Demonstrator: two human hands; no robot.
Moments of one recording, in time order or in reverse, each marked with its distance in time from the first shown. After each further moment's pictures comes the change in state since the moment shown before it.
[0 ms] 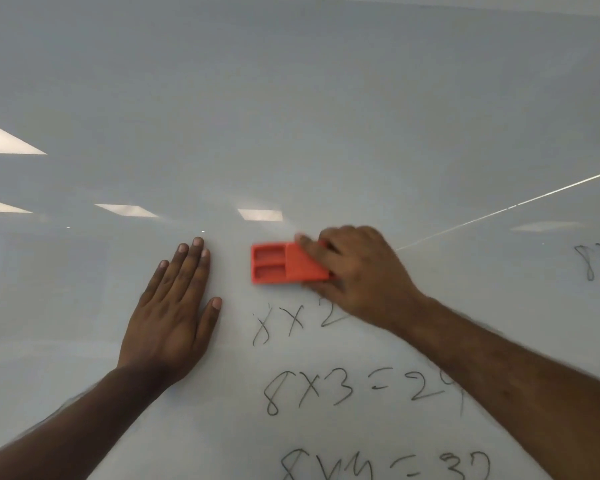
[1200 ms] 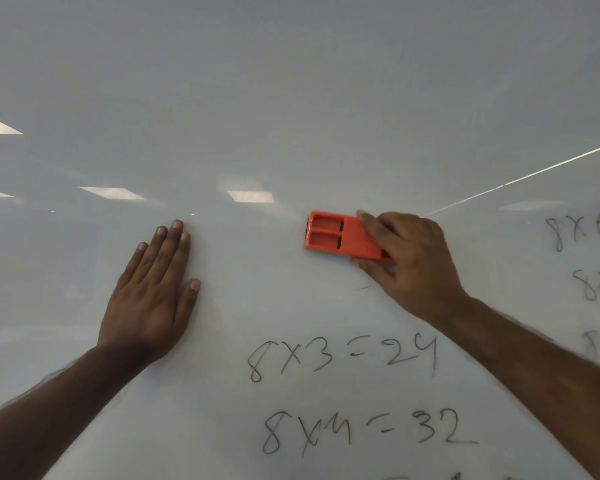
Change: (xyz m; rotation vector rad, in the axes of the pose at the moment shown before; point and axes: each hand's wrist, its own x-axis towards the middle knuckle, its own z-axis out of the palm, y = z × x) left_hand -0.010 -0.004 0.003 -0.015 -0.017 0.022; right_hand -0.073 0.036 -0.028 -0.029 0.012 0.257
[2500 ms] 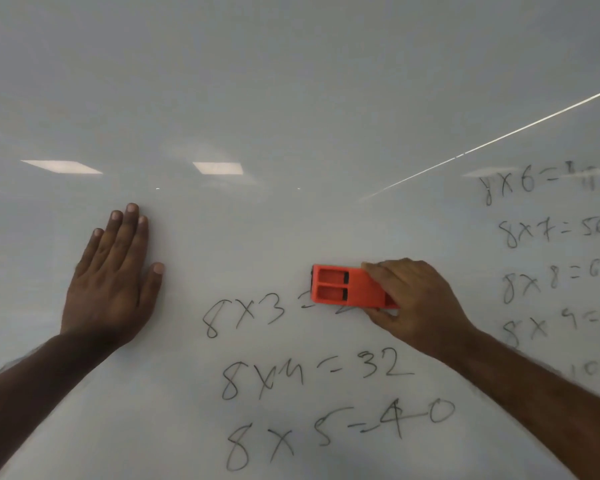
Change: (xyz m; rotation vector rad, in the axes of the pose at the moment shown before) left_hand -0.022 0.022 0.007 -0.061 -0.031 -0.035; right_hand -0.122 0.008 -0.043 -0.007 -0.182 0.026
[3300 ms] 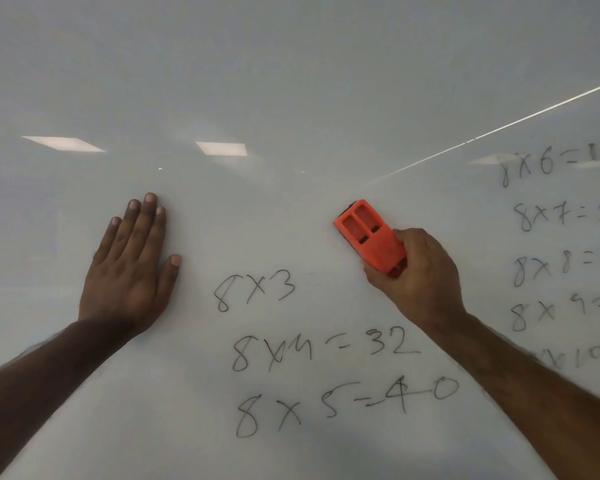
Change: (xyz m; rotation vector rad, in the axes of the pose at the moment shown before) left_hand -0.021 0.004 0.005 0.028 -0.005 0.050; right_hand 0.011 -0.027 0.006 0.160 0.097 0.492
